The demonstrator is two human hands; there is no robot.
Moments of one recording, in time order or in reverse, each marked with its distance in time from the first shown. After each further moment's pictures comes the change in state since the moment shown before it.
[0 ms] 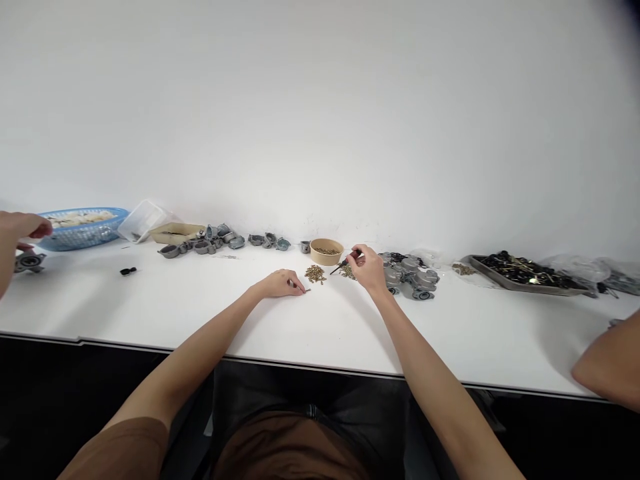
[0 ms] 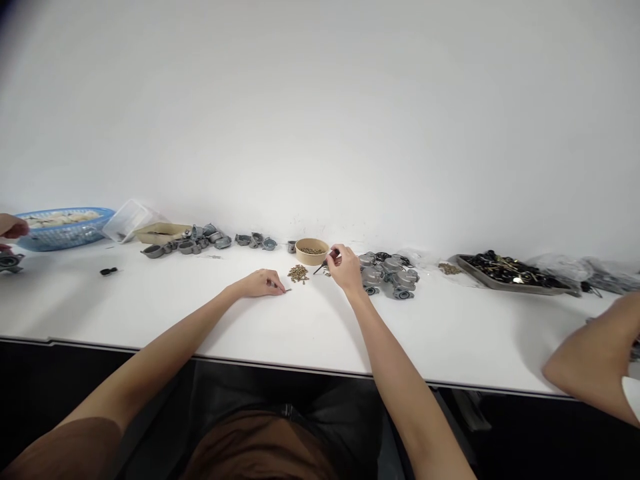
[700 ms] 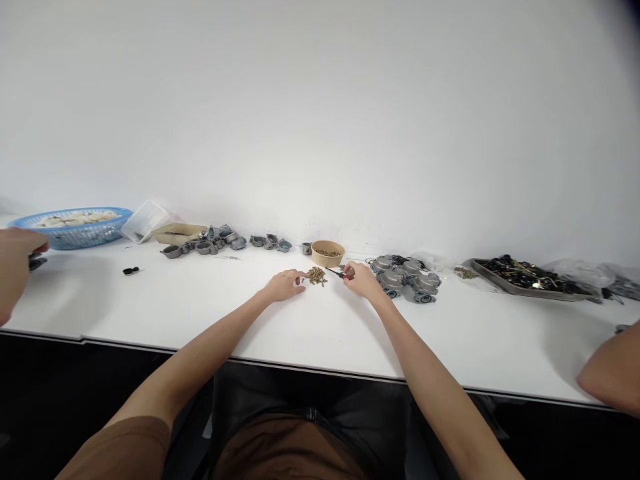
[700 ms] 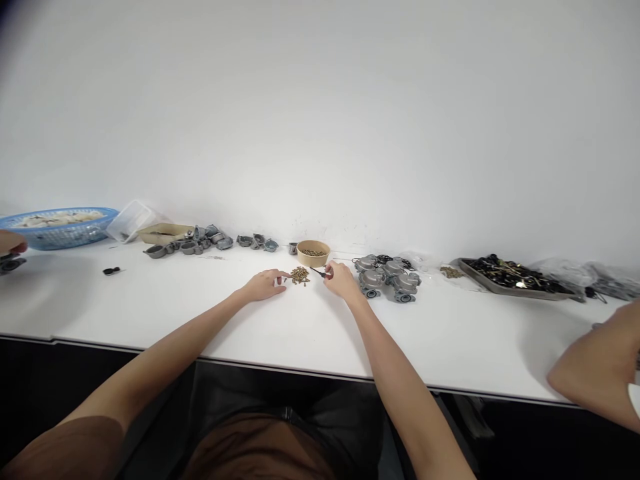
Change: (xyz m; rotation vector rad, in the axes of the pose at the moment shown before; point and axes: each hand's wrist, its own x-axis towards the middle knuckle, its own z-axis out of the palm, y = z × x) left_hand 0.011 -0.002 0.020 0.190 0.157 -0.160; right_hand -0.009 0.014 0.015 -0.162 -0.427 0.154
